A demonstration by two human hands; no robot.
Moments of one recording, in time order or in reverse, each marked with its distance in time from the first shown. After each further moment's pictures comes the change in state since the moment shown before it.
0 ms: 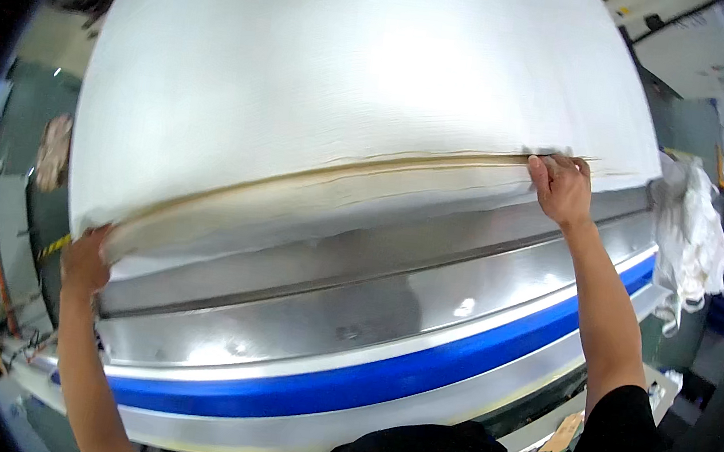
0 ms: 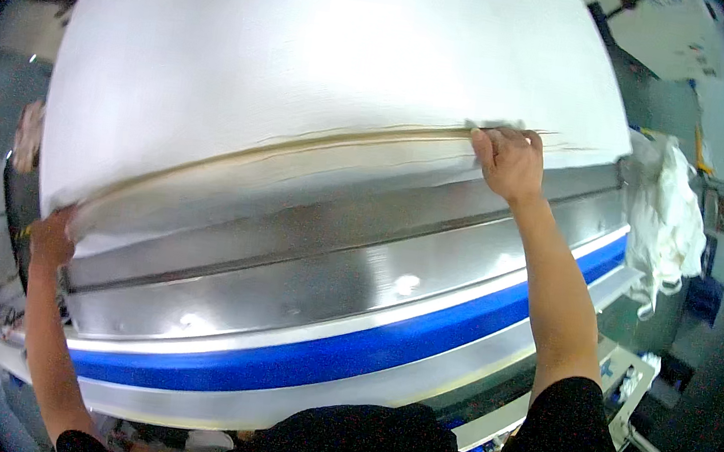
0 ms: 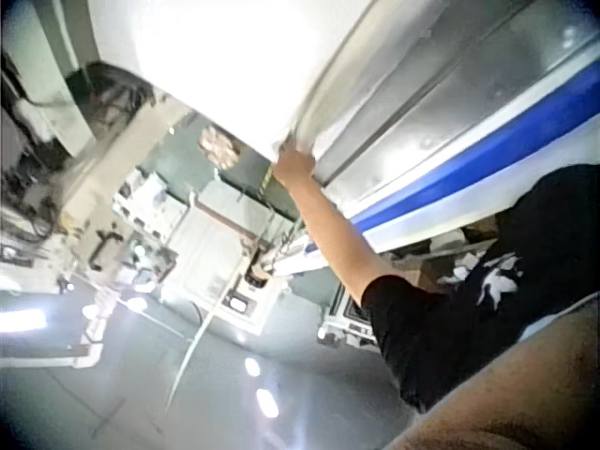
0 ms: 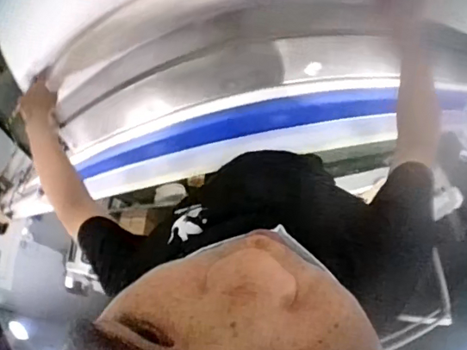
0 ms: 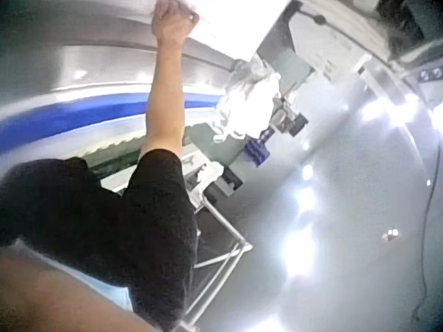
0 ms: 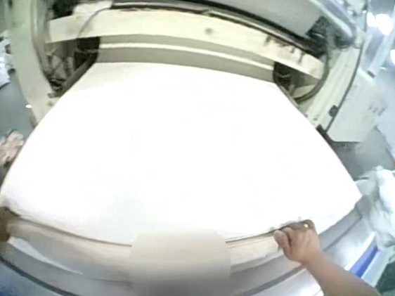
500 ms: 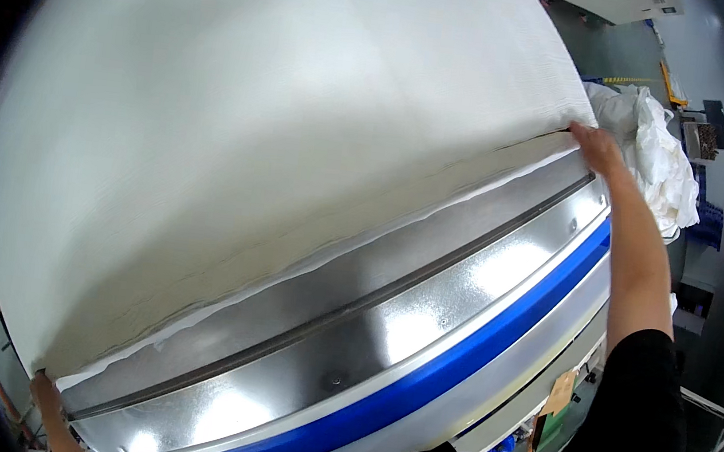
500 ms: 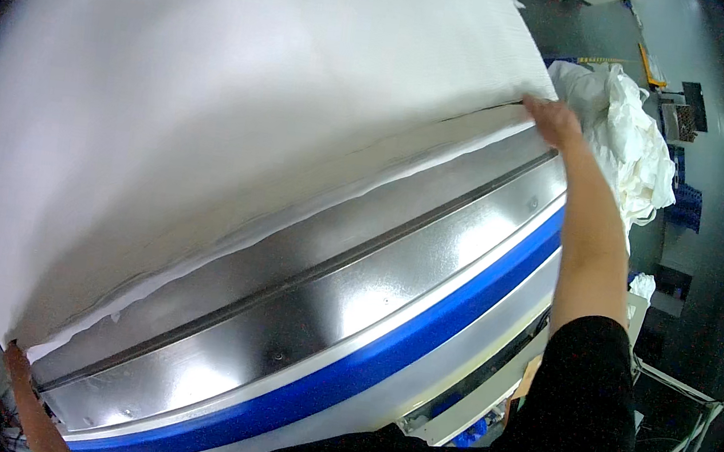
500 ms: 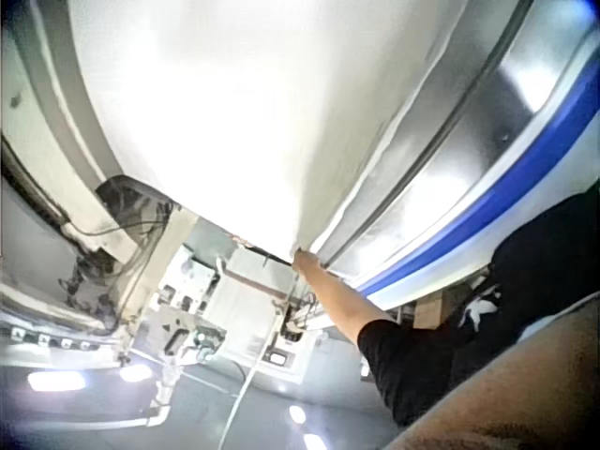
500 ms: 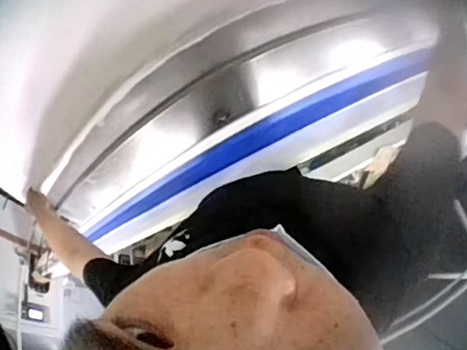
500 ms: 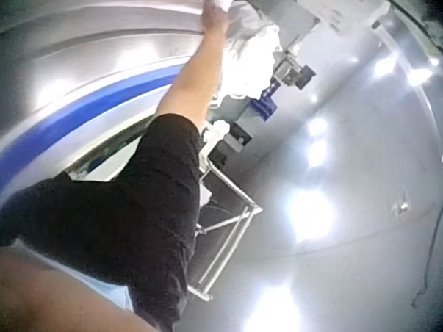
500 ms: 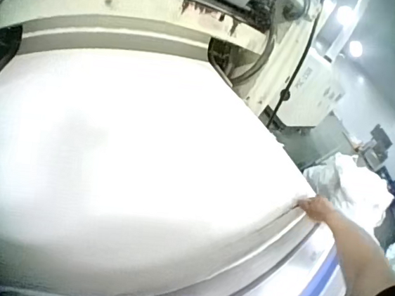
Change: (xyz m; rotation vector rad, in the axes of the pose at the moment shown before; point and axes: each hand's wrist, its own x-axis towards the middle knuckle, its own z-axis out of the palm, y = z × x) left_hand 0.055 -0.057 0.102 -0.121 0.134 -0.319; right_hand -0.052 0.412 -0.021 -0.506 -0.559 0.189
